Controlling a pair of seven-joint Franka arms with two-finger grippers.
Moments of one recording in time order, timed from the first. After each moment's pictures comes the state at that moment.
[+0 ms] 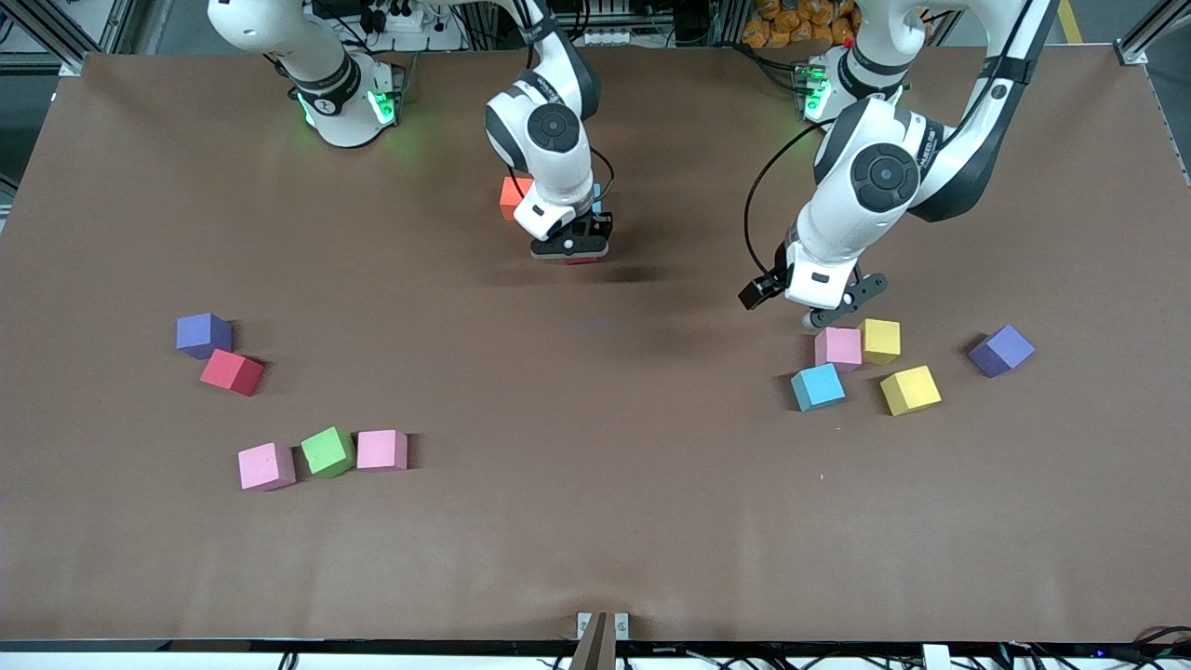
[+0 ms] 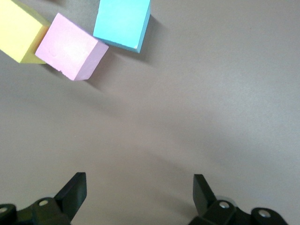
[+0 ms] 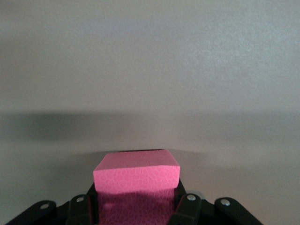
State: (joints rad) left arm -0.10 0.14 -0.37 -2.14 -0.02 2.24 -0.96; right arm 1.40 0.47 -0.45 -2.08 0.39 2.48 0.68
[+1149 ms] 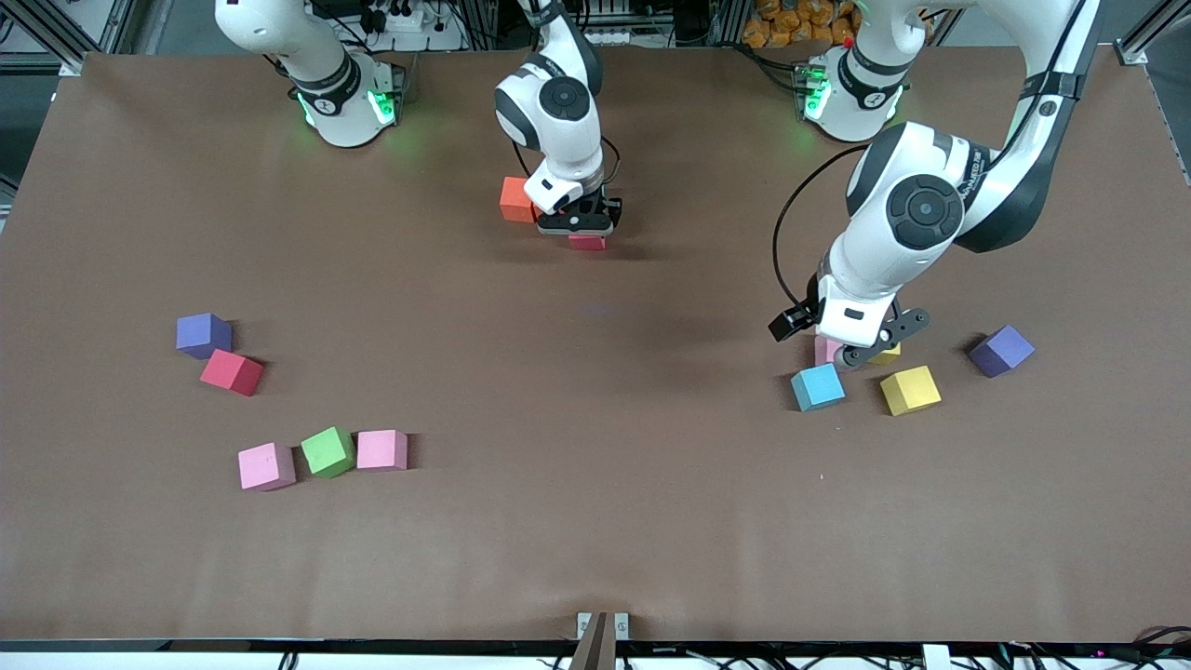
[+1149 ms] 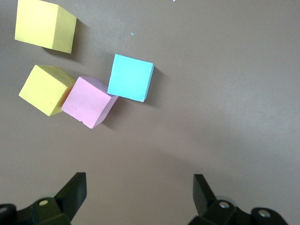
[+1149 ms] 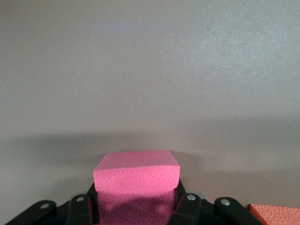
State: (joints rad) left arm -0.04 0.22 -0.37 -1.94 0.06 2.09 -0.92; right arm 1.51 0.47 -0.46 -2.14 0.38 2.60 0.84
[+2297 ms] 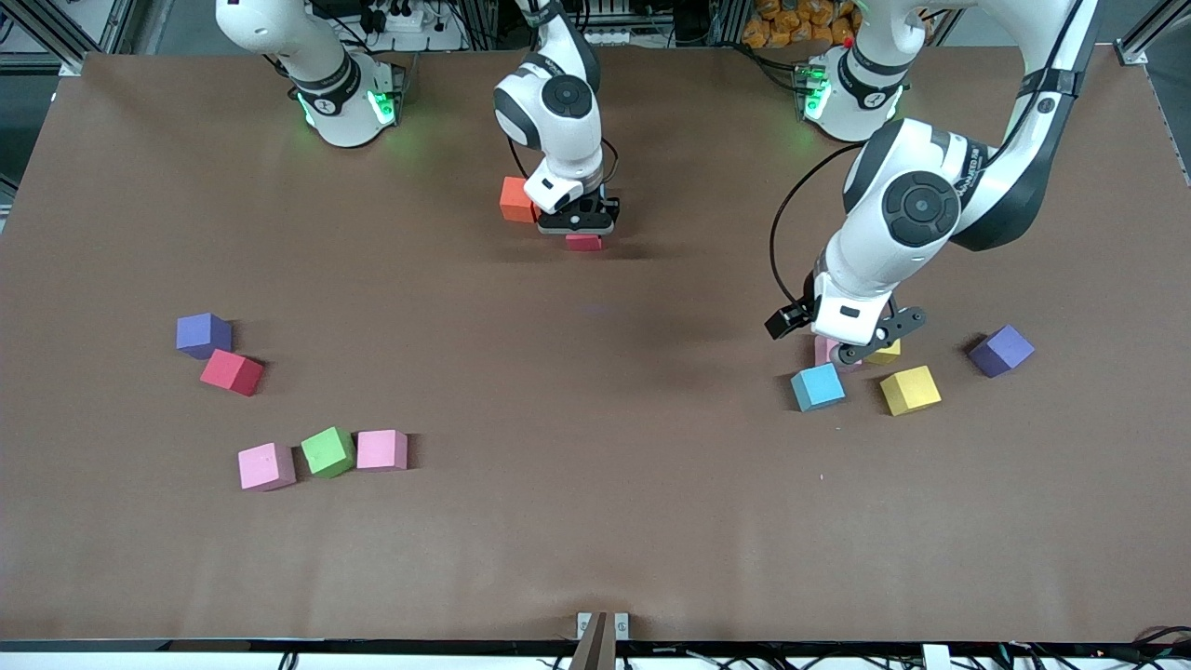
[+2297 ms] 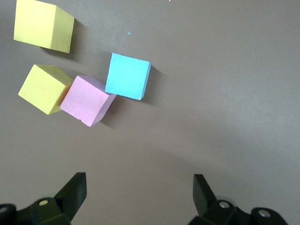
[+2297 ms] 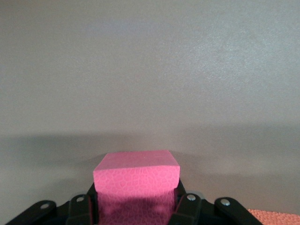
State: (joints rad) left arm -0.04 0.22 -0.38 -1.92 0.06 2.08 -0.92; right arm 1.51 0.47 -0.47 -2.14 0.33 2.59 0.84
